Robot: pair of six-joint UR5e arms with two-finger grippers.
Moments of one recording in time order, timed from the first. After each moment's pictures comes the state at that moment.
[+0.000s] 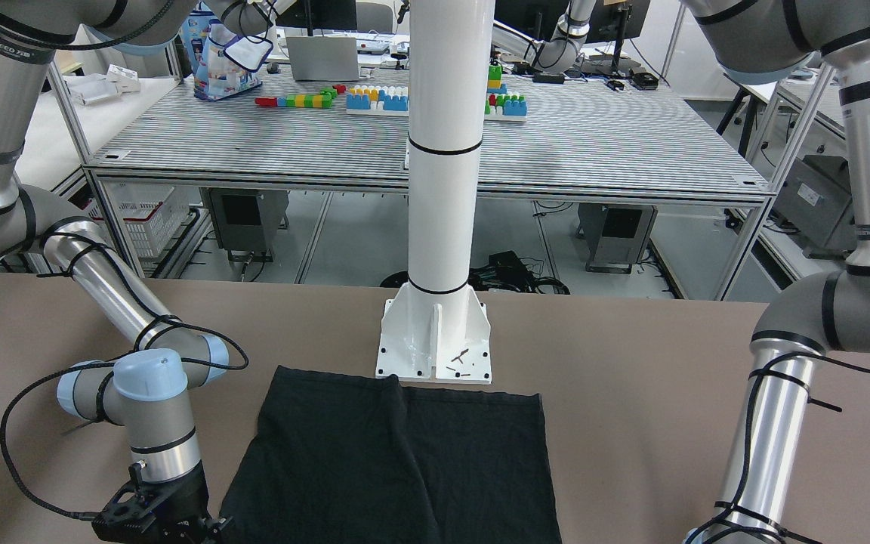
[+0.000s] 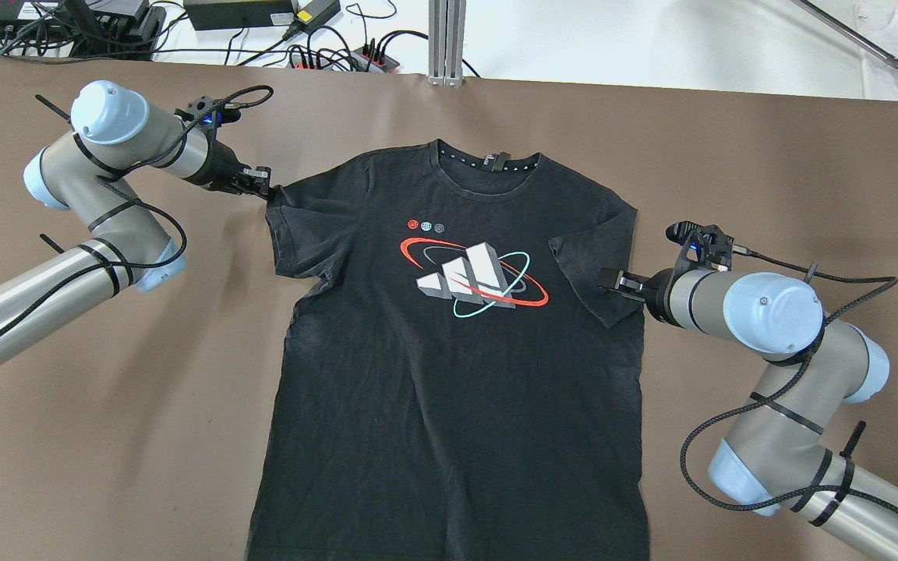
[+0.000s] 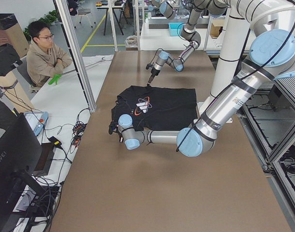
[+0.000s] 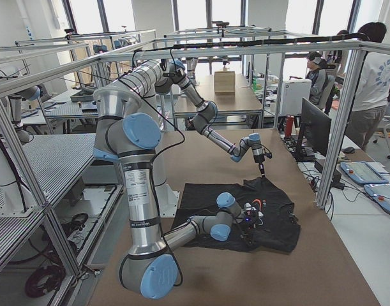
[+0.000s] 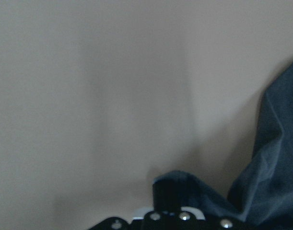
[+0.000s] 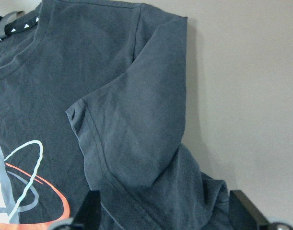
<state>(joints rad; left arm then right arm) -0.96 -2.33 -0.80 -2.68 -2.16 -1.05 0.70 -1.32 1.69 -0.90 1.65 1.40</state>
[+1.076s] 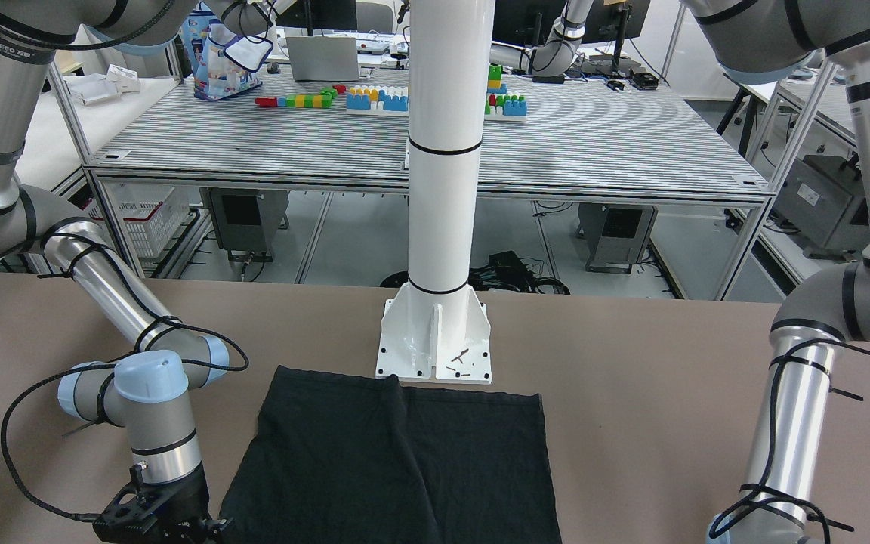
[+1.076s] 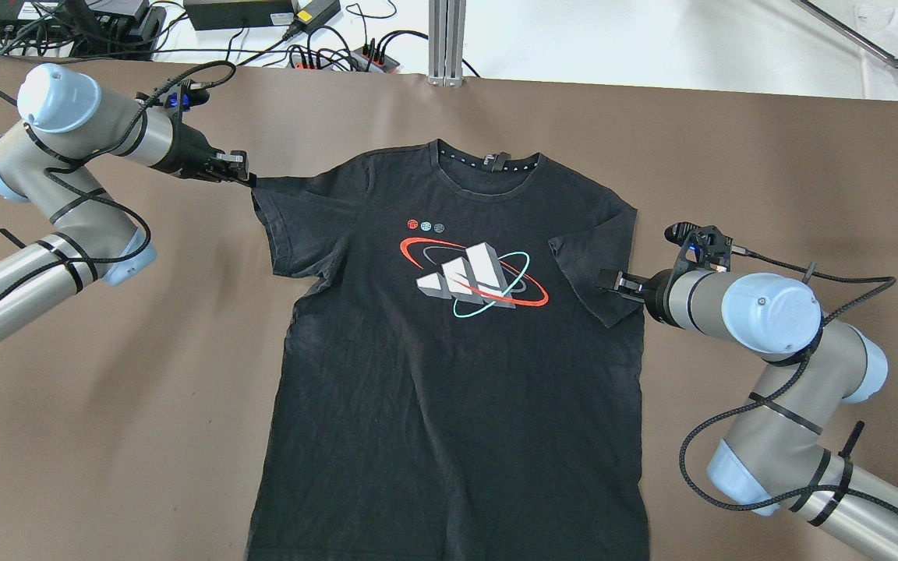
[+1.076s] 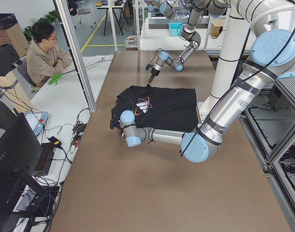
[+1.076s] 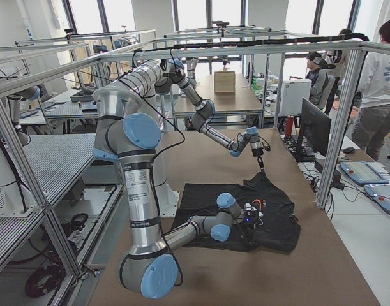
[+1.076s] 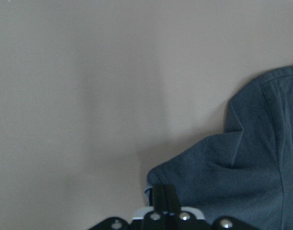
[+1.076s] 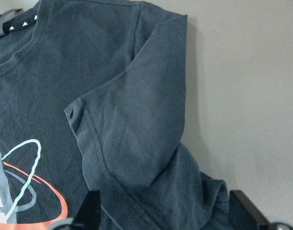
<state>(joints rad) -1.00 -2.23 -0.96 -2.68 -2.20 -1.10 0.70 -1.32 1.68 -0.90 1.65 1.39</state>
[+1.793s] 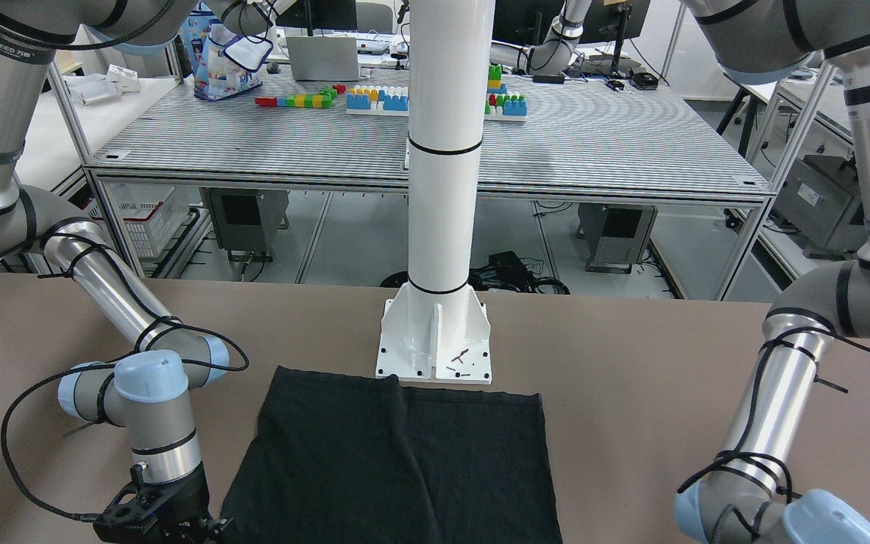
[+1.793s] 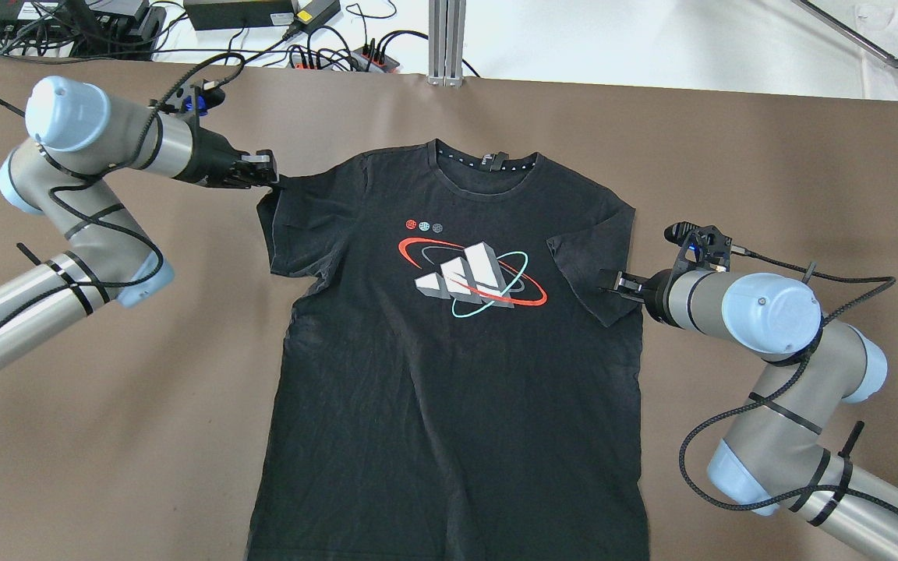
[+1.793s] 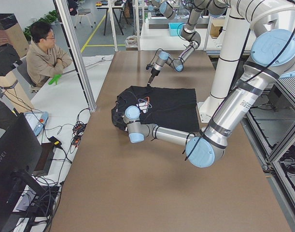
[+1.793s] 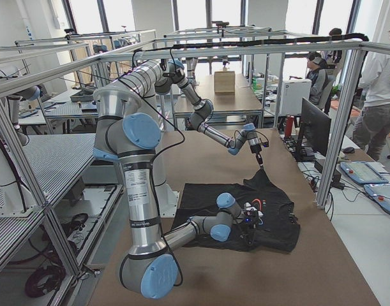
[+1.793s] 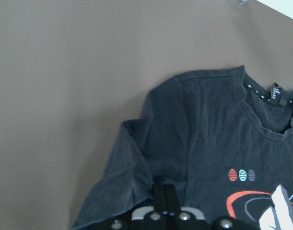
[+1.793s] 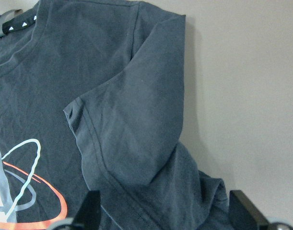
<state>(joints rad) -0.95 -2.19 -1.15 -2.68 -2.14 -1.29 0.70 -1.32 1.68 -0.89 1.65 1.39</state>
